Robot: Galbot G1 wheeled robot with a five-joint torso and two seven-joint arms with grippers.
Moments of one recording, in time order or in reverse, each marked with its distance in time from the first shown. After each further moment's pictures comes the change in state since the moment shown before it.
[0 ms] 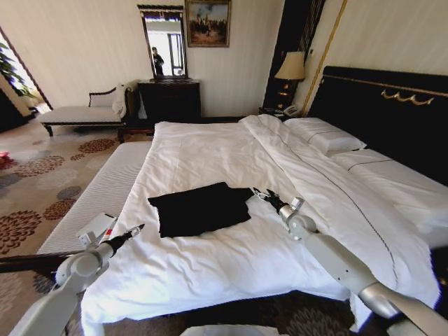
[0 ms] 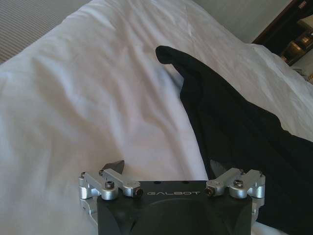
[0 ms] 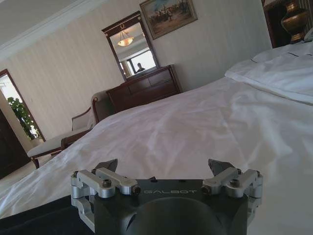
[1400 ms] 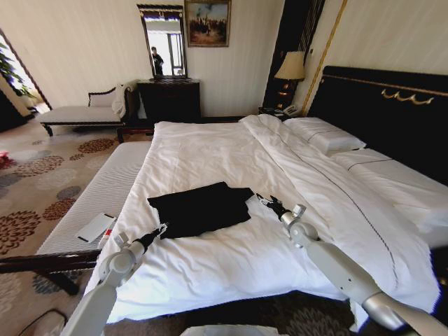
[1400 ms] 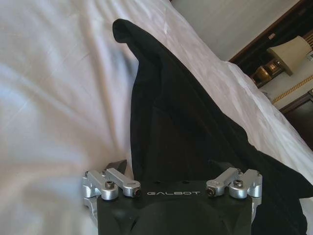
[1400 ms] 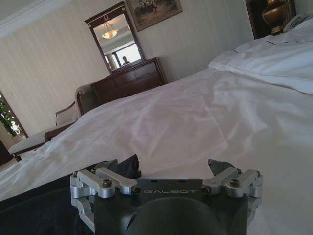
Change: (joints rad) left arm -0.184 -0.170 0.127 0.115 0.039 -0.037 0.047; right arm -0.046 0.013 0.007 -0.010 -0.016 0.012 0.049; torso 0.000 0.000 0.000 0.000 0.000
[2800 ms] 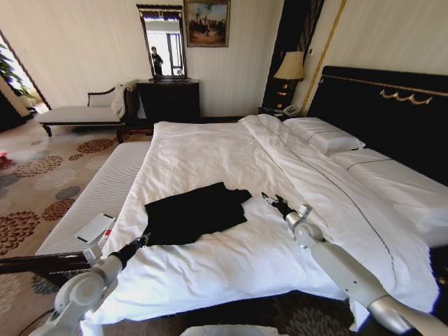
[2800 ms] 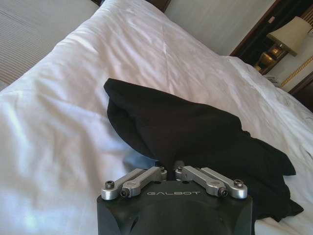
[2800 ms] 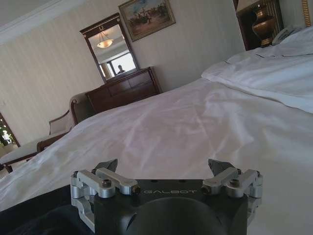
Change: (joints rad) left arm 0.515 0.202 -0.320 -0.366 -0.065 -0.060 0.020; right arm -0.014 -0.002 0.039 0.005 -0.002 0.016 0.011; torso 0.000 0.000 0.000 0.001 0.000
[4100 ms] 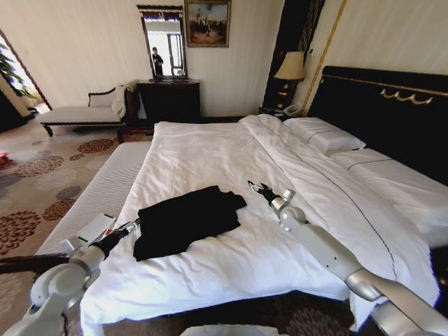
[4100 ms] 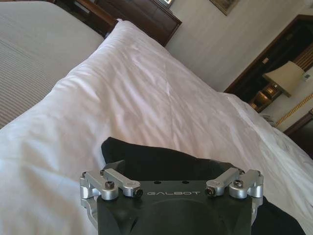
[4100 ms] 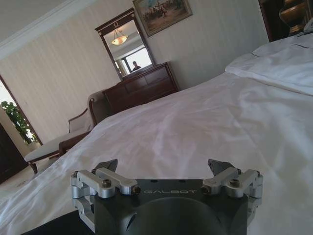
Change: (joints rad) left arm -0.403 -0.102 0.011 0.237 0.021 0.145 0.020; right arm 0.190 0.045 -0.141 -0.041 0.063 -0.058 0.026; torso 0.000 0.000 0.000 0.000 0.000
